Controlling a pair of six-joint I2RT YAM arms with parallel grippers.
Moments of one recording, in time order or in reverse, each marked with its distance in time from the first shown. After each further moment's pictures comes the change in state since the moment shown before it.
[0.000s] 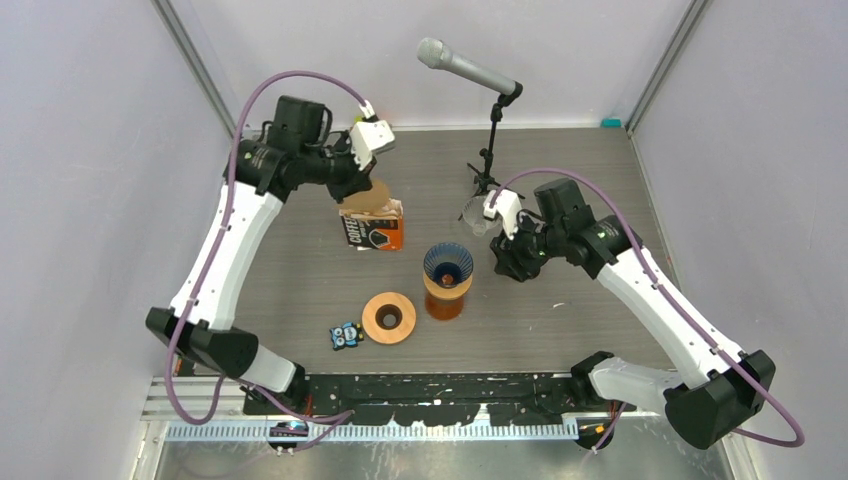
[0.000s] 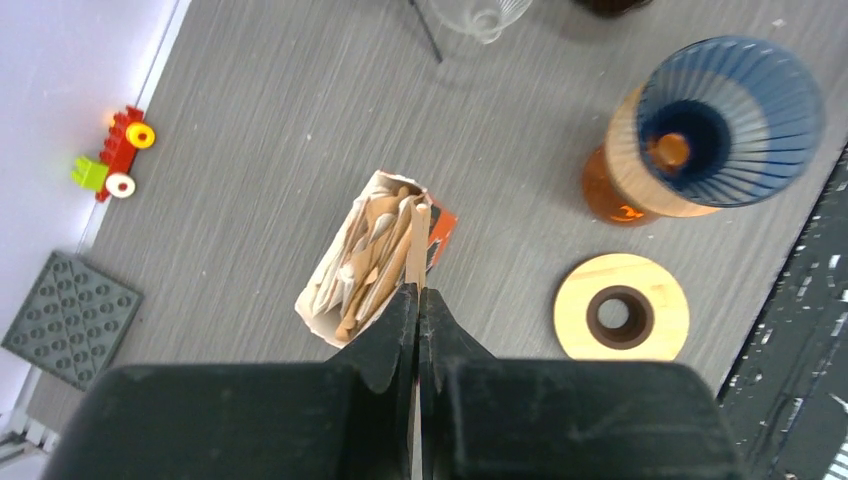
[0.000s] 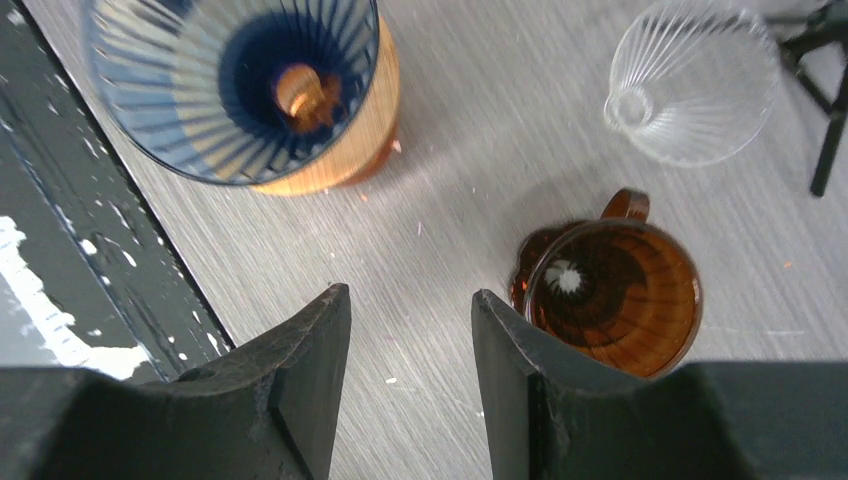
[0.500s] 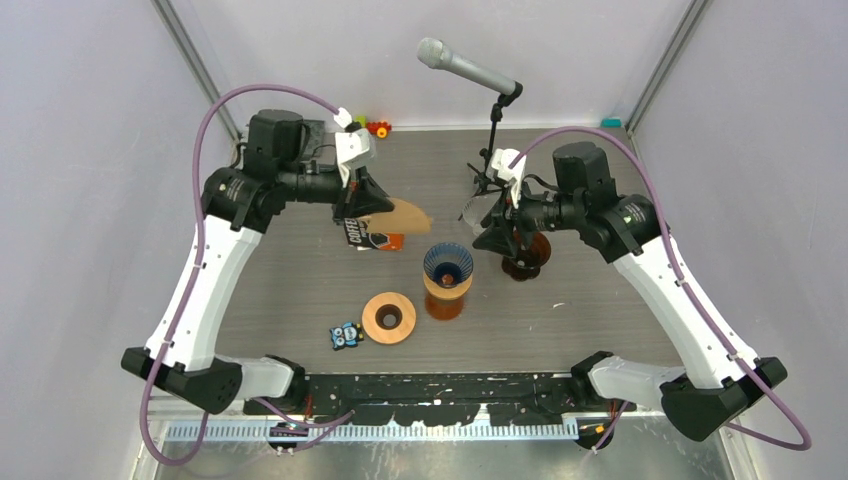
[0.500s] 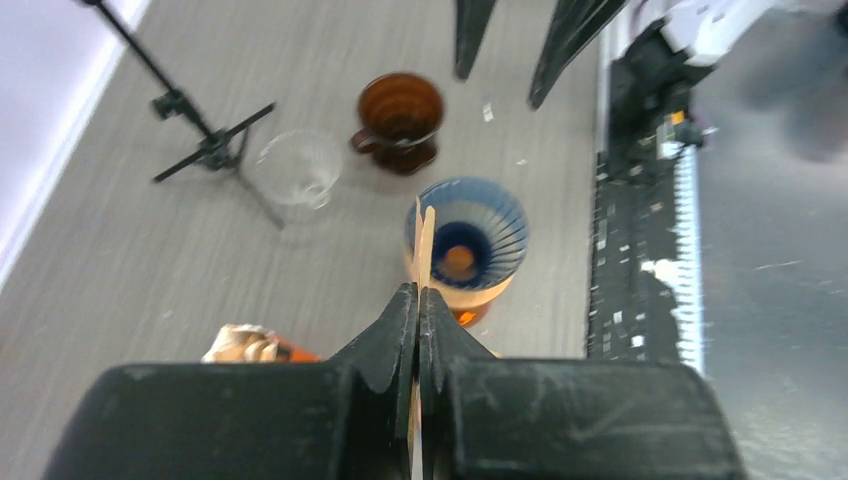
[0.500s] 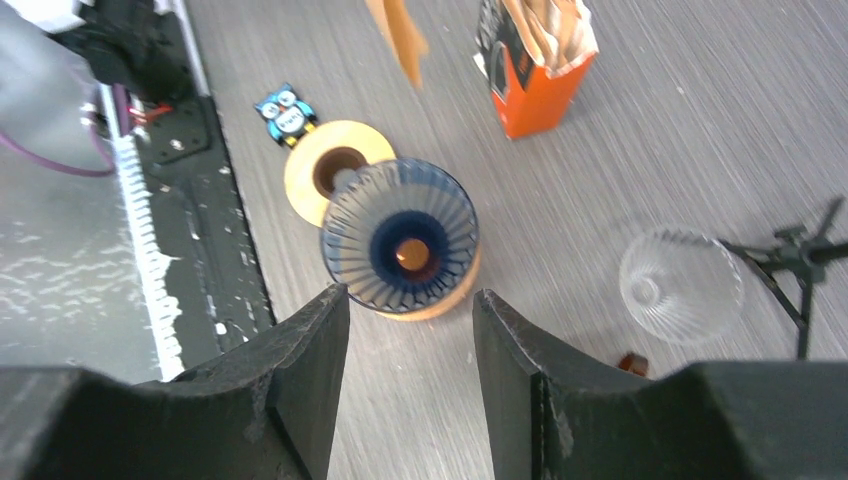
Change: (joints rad) left arm -0.006 -0.190 -0.114 0.105 0.436 -0.130; right arm 0.000 0.040 0.299 0.009 -0.286 0.098
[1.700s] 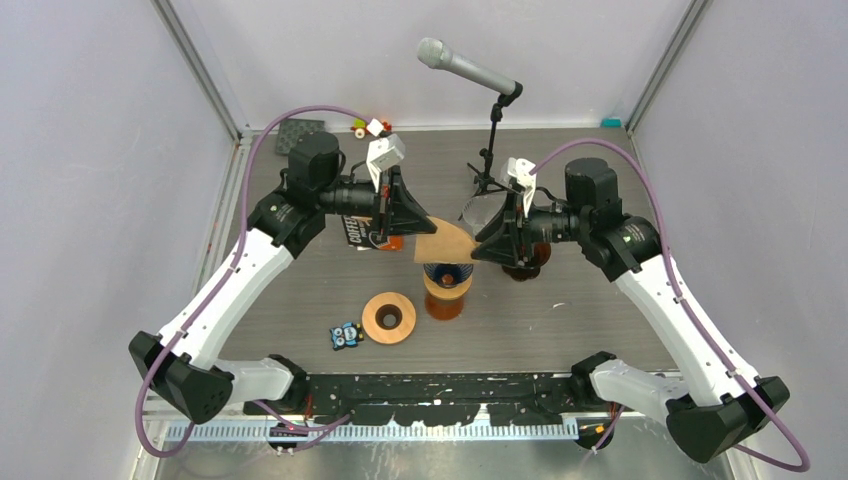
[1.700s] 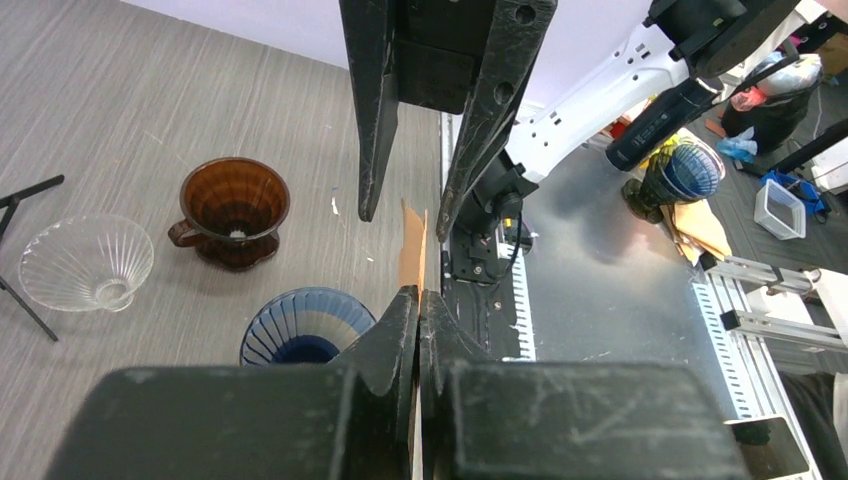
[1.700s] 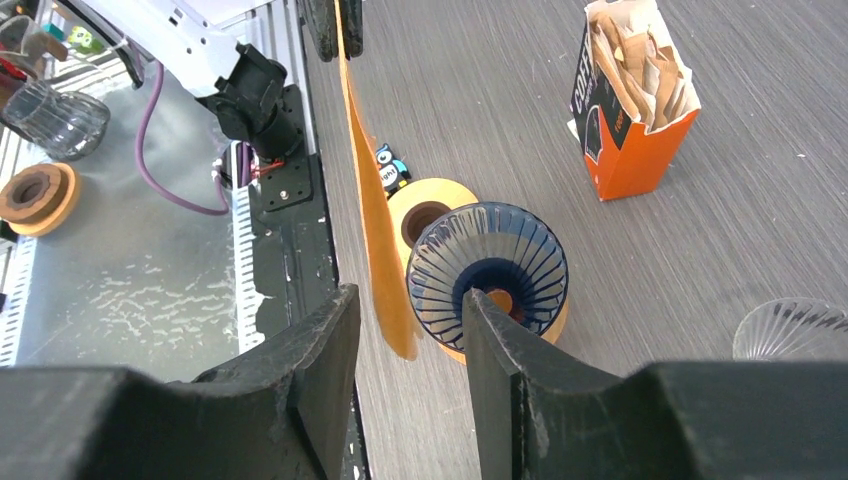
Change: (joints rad) left arm -0.163 -0.051 -0.352 0.628 0.148 -0.610; right arm -0.059 -0.105 -0.205 0.237 -0.255 0.172
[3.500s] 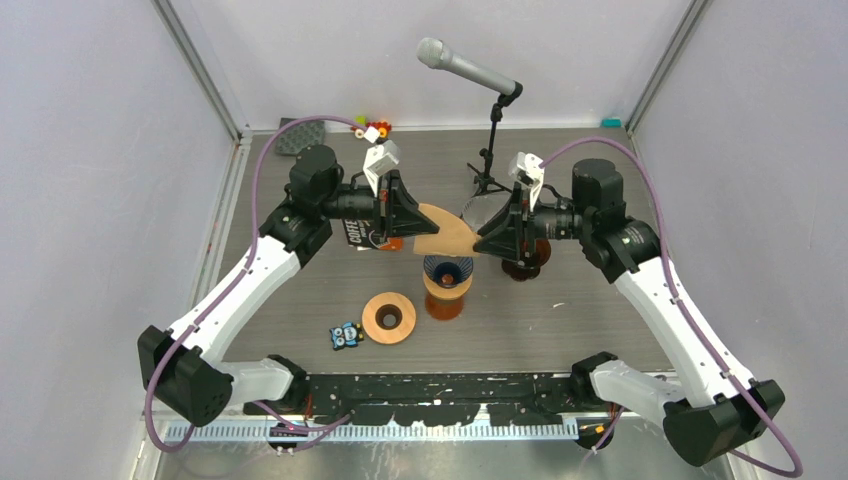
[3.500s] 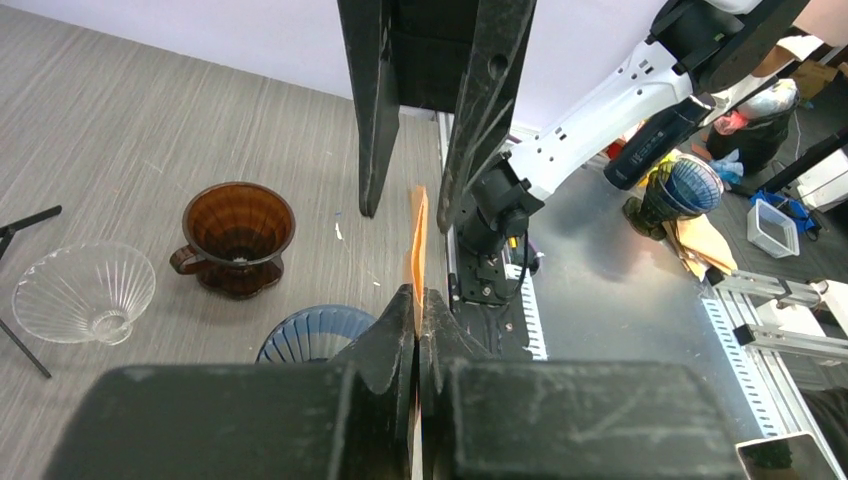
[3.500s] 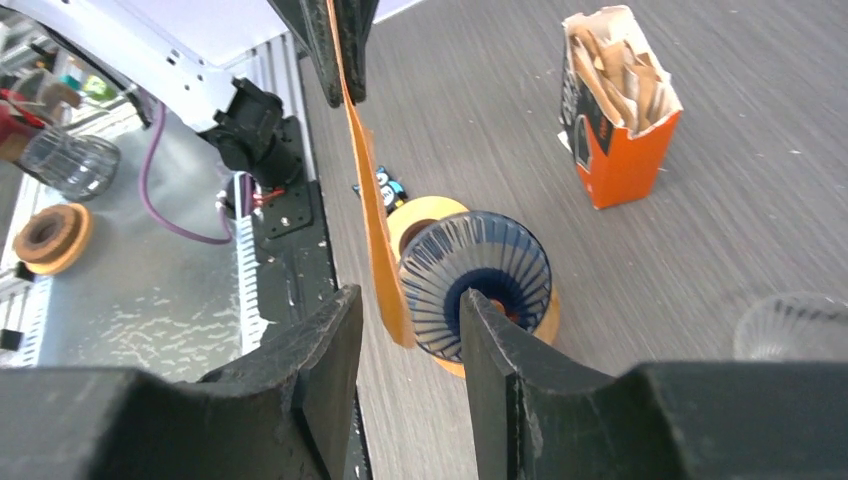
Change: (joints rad) left arm 0.026 -0.010 -0.195 0.372 0.048 -0.151; right arm -0.047 -0.003 -0.071 0.144 -0.047 0.112
